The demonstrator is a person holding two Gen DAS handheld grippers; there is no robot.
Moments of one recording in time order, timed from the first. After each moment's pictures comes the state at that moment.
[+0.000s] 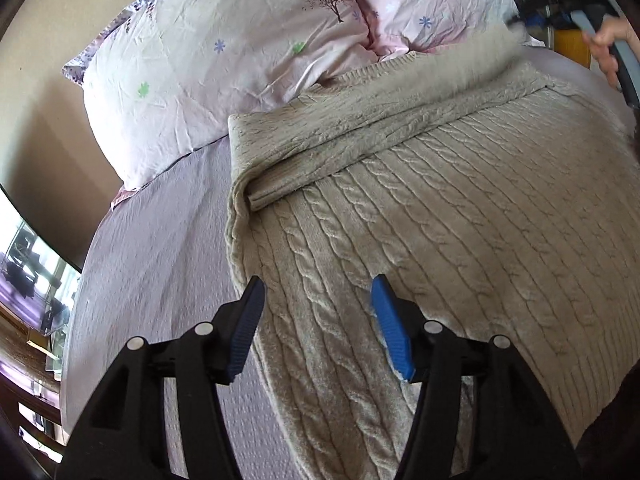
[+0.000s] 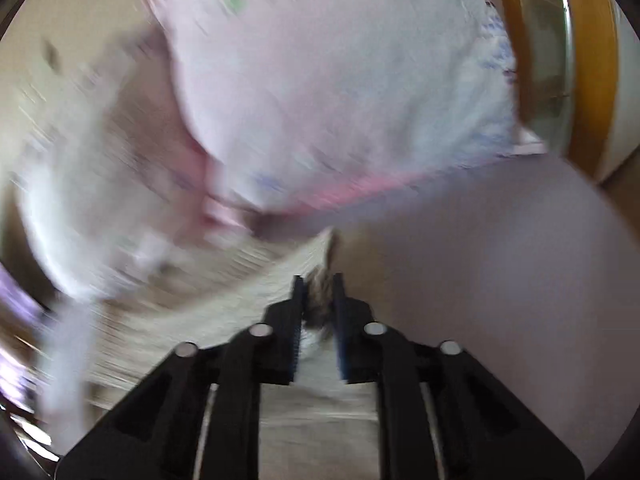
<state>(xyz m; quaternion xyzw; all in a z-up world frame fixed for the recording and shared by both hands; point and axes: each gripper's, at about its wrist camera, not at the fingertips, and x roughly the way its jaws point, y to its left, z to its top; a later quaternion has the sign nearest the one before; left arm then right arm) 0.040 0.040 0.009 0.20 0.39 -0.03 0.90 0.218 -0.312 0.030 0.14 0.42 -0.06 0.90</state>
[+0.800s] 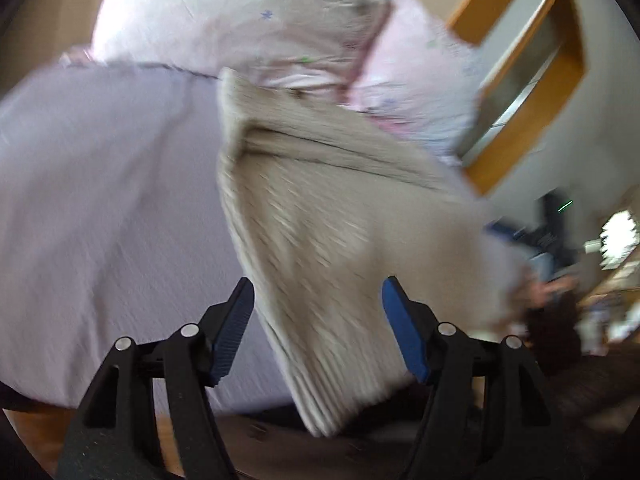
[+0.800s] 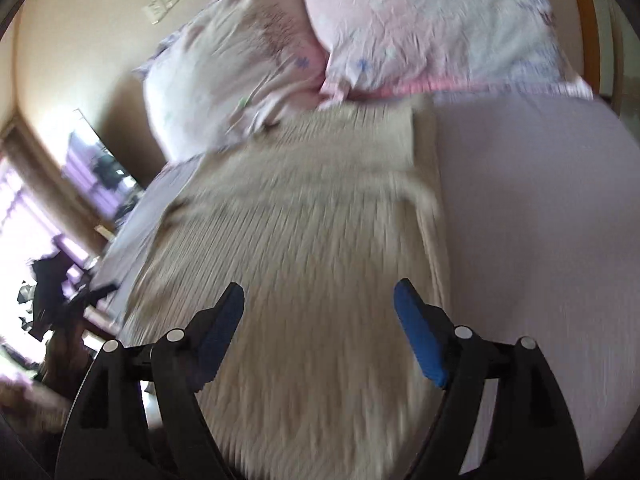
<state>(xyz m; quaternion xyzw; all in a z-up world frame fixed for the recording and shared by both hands) -0.021 0.165 0.035 -0.17 0.41 -0.26 0.86 0.035 -0.349 0.022 0.15 0.43 0.24 0.85</state>
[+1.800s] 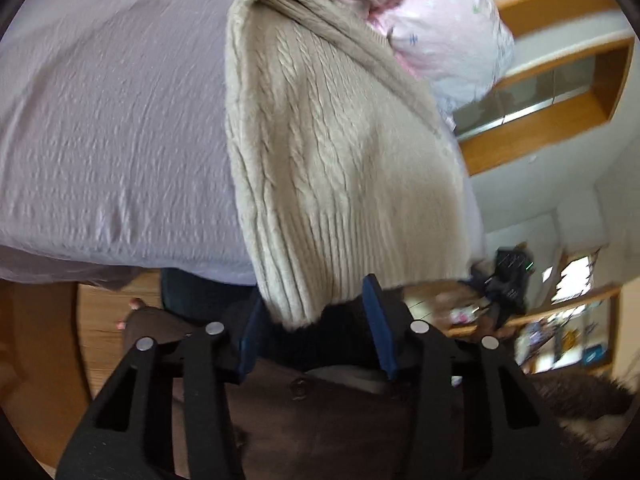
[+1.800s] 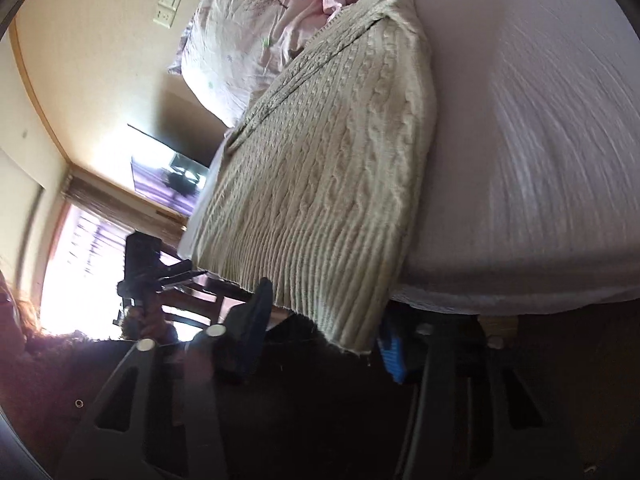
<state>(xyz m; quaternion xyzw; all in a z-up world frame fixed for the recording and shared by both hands) -0.028 0.142 -0.021 -0.28 0.54 -0.26 0.75 -0.042 -0.382 -0.069 0.32 0.47 0.34 0.75</state>
